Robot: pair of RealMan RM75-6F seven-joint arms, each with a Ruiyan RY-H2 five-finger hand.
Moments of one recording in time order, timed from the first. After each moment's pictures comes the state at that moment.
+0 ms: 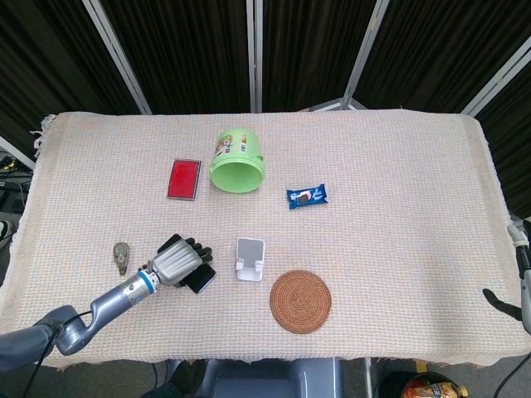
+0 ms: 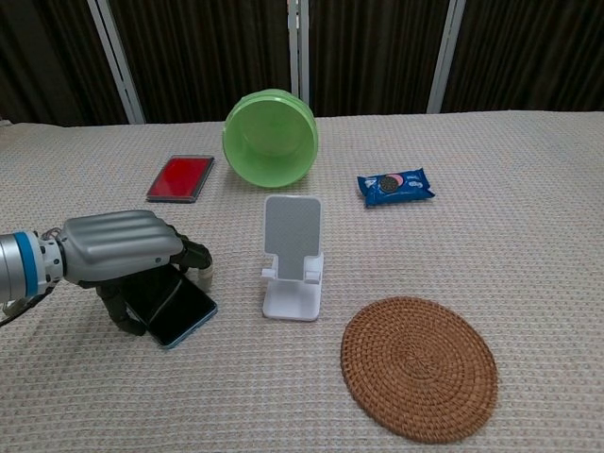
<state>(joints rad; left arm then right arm) -0.73 -1.57 0.05 -1.15 1.76 0.88 -0.01 0.01 -0.94 0.14 -1.83 -1.42 1.59 -0.17</state>
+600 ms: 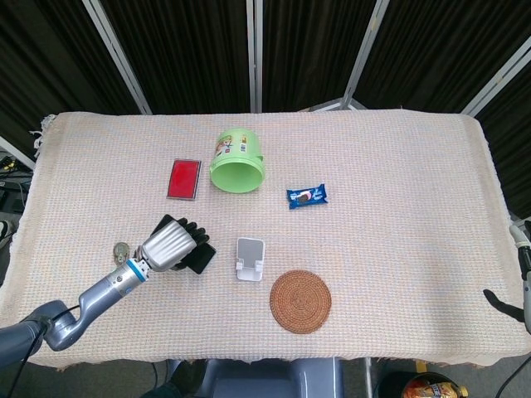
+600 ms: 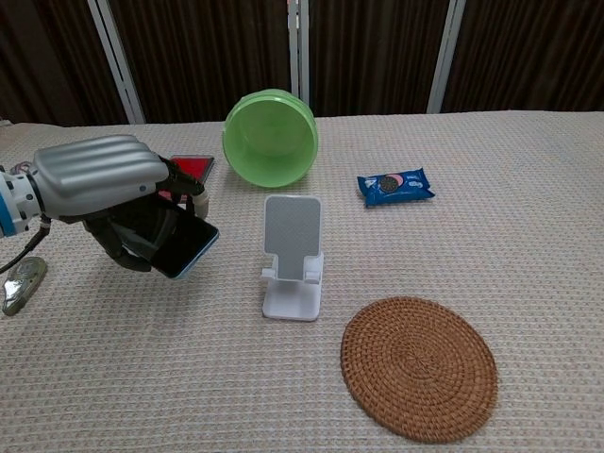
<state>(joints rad) -0.74 -1.48 0.00 -1.22 1.76 1.07 0.09 0.01 -0.93 0.13 -1.84 -1.42 1.60 -0.15</state>
